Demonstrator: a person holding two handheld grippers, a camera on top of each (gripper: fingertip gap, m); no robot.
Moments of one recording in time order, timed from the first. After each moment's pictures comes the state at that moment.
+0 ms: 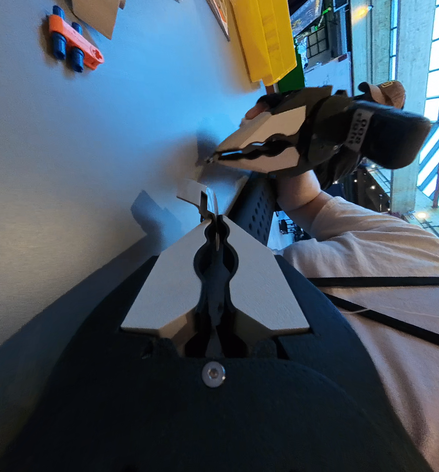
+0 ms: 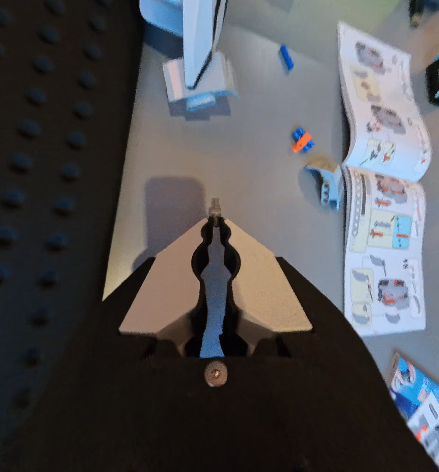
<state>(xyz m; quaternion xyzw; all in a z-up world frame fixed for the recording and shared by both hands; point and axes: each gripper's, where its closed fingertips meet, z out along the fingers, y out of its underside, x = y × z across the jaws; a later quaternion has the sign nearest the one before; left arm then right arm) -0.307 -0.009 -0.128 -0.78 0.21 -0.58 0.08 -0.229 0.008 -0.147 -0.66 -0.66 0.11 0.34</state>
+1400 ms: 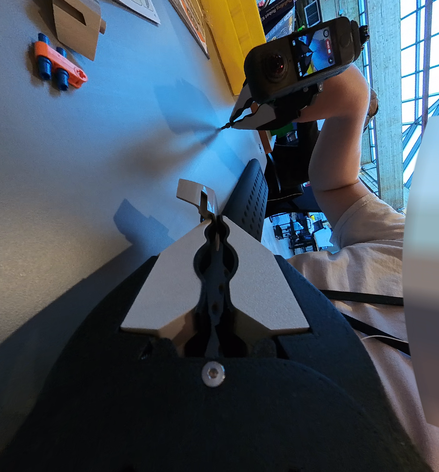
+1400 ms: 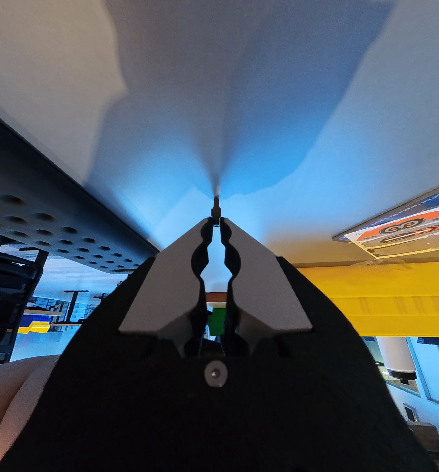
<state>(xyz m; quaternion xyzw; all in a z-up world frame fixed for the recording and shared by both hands) -0.310 -0.010 -0.116 -0.75 0.22 -0.61 0.10 -0.037 -0.010 -0.150 -0.79 -0.55 -0.16 -0.23</state>
